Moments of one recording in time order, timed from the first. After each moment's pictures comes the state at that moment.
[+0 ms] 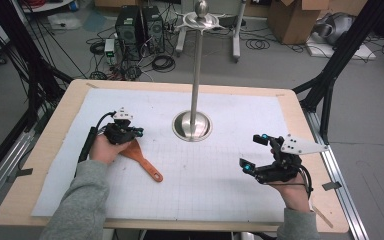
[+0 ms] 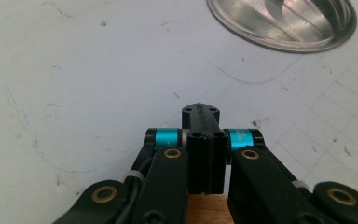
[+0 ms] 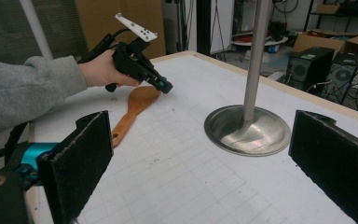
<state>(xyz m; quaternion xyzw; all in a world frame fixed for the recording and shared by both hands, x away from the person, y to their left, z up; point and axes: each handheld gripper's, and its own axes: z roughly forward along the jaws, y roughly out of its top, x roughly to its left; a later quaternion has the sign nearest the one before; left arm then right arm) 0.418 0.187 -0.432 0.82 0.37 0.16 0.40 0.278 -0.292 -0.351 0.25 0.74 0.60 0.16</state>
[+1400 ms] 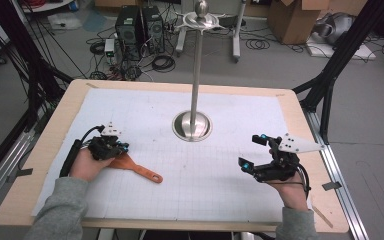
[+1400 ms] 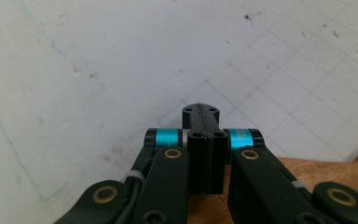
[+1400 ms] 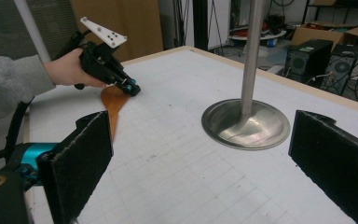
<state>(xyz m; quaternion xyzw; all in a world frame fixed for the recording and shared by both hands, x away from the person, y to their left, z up) 0.363 0.223 -0.434 0.85 0.36 0.17 0.34 0.283 -0.291 -0.357 0.26 0.75 0.59 0.15</state>
